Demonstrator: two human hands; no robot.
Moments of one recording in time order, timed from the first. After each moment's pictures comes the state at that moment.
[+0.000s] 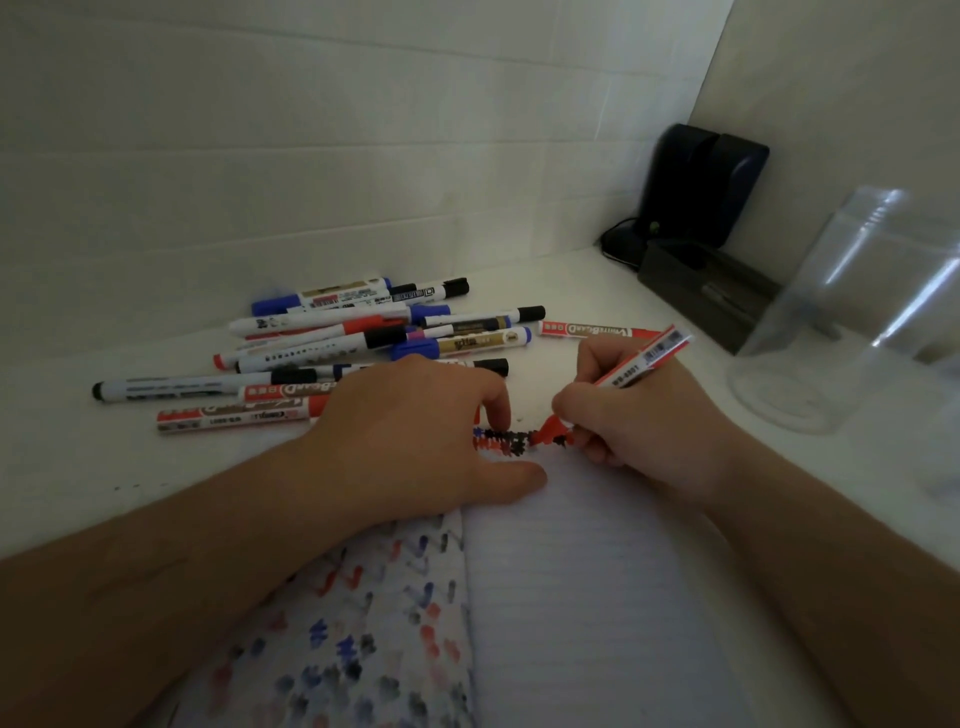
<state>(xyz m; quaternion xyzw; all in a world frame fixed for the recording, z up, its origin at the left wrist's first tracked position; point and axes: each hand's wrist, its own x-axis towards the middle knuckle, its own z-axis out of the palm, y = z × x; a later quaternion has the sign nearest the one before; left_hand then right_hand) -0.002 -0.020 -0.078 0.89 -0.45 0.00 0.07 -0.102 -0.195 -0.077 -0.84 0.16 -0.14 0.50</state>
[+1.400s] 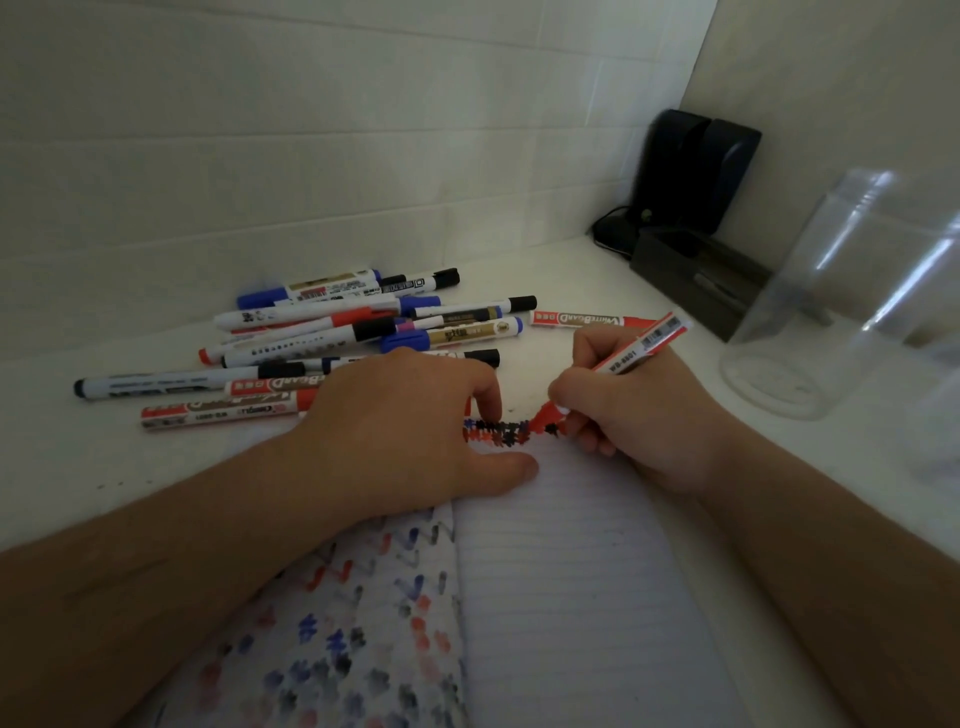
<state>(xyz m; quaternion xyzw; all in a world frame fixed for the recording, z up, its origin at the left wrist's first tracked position) -0.007 -0.022 -0.074 0.89 -0.44 -0.01 0.08 -0.103 -0.195 -0.077 -0.81 0.18 -0.13 0.54</state>
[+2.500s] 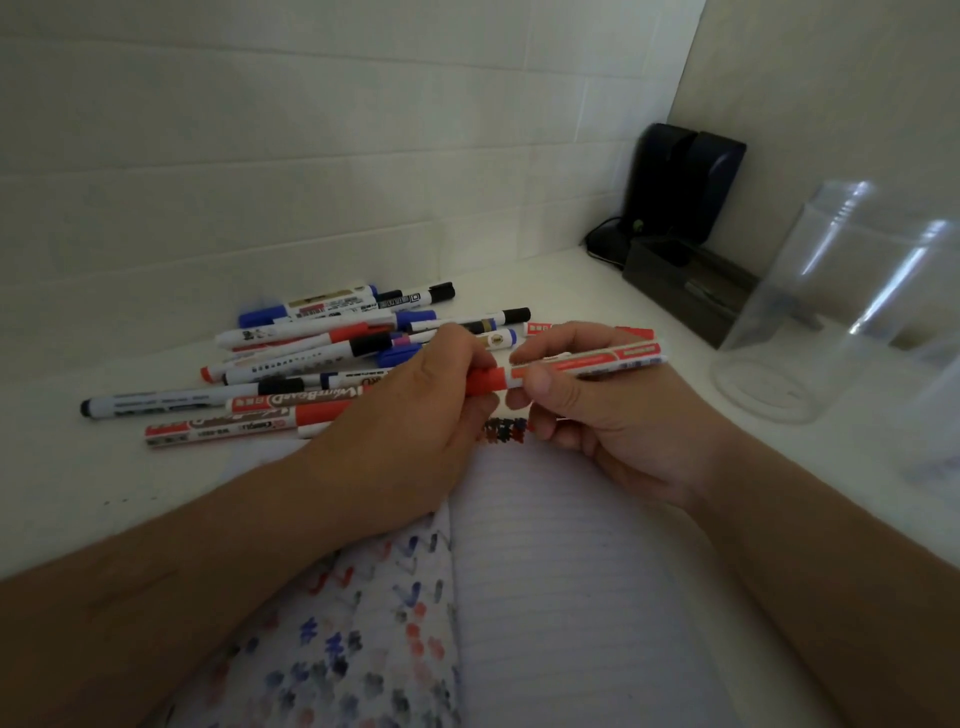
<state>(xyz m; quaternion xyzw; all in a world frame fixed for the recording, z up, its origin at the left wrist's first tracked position) -0.007 -0.016 -0.090 0.80 -0.49 0.02 0.34 -0.105 -0.193 -0.078 -0.69 0.04 -0.11 0.72</state>
